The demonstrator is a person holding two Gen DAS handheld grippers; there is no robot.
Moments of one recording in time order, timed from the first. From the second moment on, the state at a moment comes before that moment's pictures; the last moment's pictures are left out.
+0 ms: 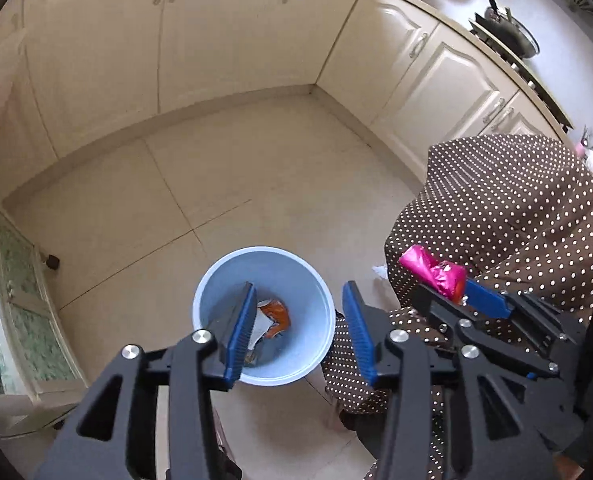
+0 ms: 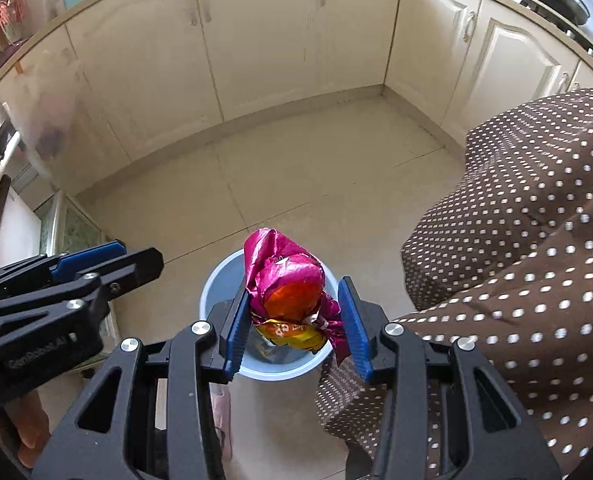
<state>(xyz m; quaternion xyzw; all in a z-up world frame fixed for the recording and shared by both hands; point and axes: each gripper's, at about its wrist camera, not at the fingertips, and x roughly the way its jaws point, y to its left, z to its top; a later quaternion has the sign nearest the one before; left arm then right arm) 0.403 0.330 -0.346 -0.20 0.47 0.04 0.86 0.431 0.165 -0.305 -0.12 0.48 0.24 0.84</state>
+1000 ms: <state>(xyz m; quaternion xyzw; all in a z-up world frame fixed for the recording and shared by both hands) 0.351 0.343 -0.242 -0.21 0.38 0.03 0.90 0.394 0.149 -0.209 -0.11 0.37 0.21 0.90</state>
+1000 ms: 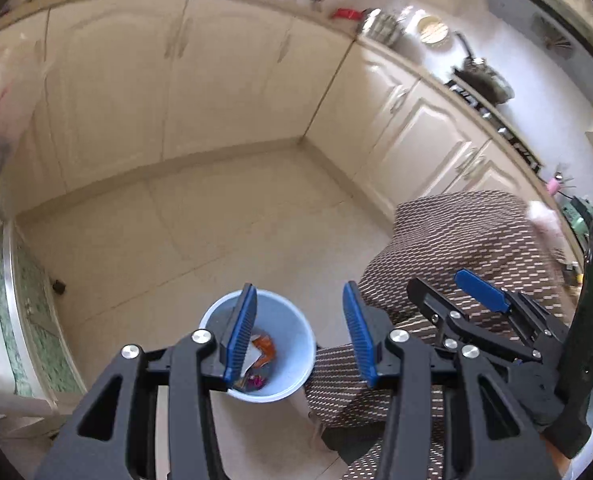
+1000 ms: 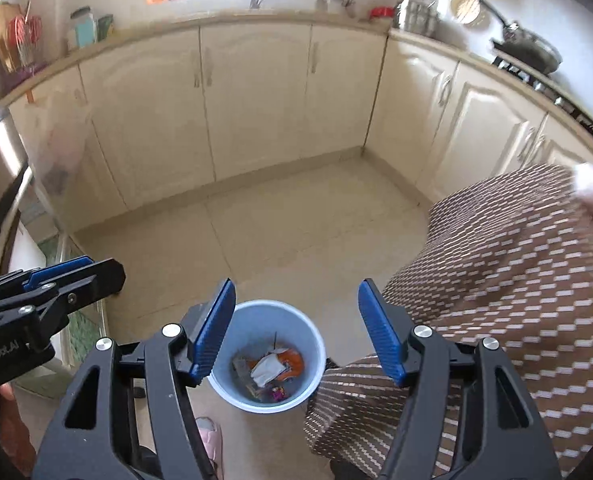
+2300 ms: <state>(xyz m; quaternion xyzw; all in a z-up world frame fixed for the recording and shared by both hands) 0.382 -0.071 -0.117 0.06 0.34 -0.19 0.92 0.322 -0.271 -0.089 0.04 0.27 -0.05 0.96</state>
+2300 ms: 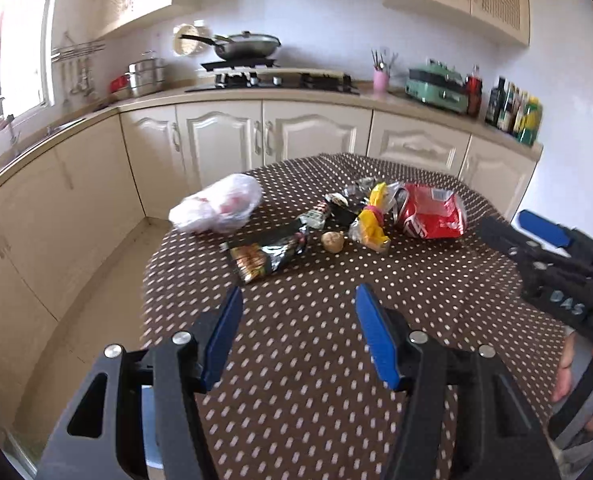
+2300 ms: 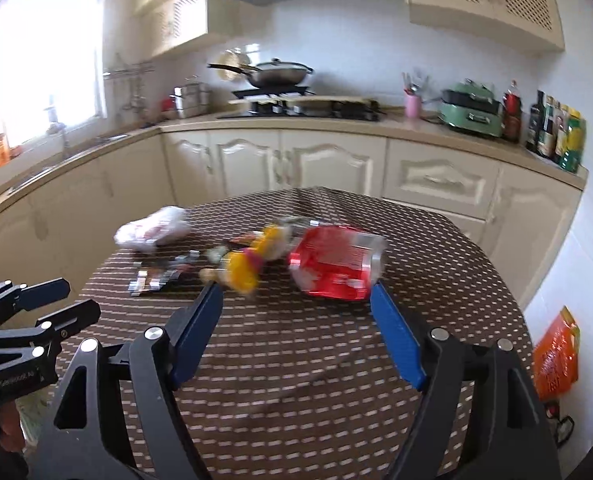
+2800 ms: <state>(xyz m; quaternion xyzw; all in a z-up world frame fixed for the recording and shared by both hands) 0.488 -0.122 -0.168 0.08 0.40 -0.18 0.90 0.378 -0.351 -0.124 0.09 0.33 -0.09 0.94</state>
